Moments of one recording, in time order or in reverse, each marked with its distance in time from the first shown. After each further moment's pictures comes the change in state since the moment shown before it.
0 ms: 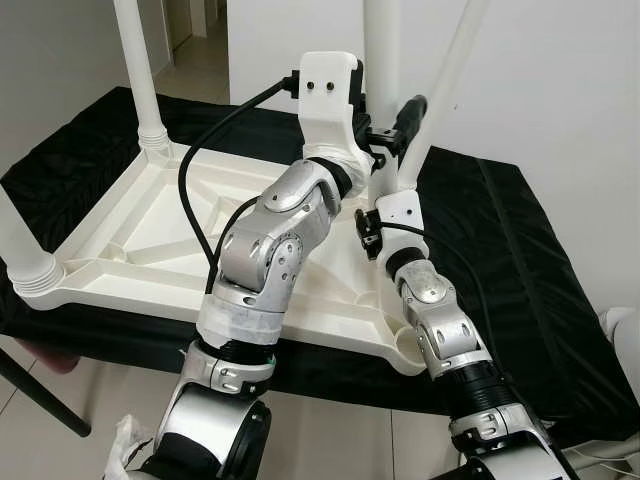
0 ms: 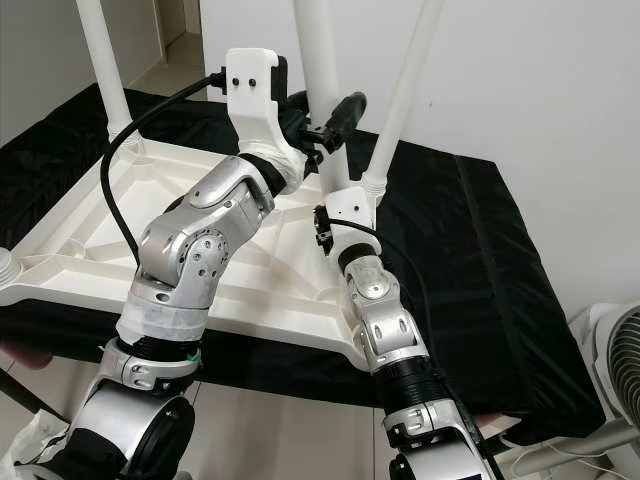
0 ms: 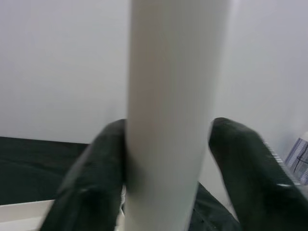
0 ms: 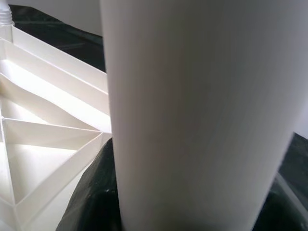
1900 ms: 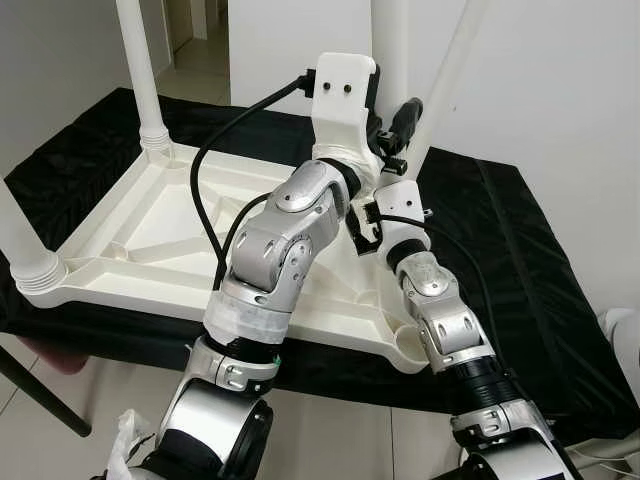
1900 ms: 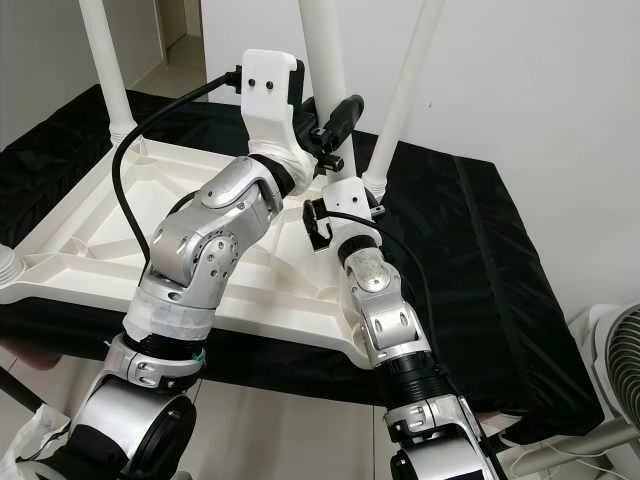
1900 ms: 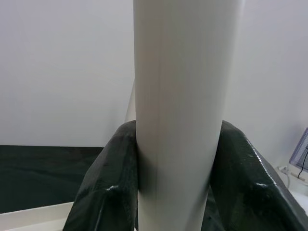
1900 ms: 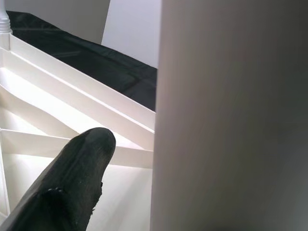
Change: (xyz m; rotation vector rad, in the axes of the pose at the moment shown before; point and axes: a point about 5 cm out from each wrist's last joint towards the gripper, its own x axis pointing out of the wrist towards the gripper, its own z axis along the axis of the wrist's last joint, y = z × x) left arm 0.006 -0.007 -0.004 0.065 0.013 -0.013; right arm 0.002 -0.004 0.011 -0.023 -0.014 -0.010
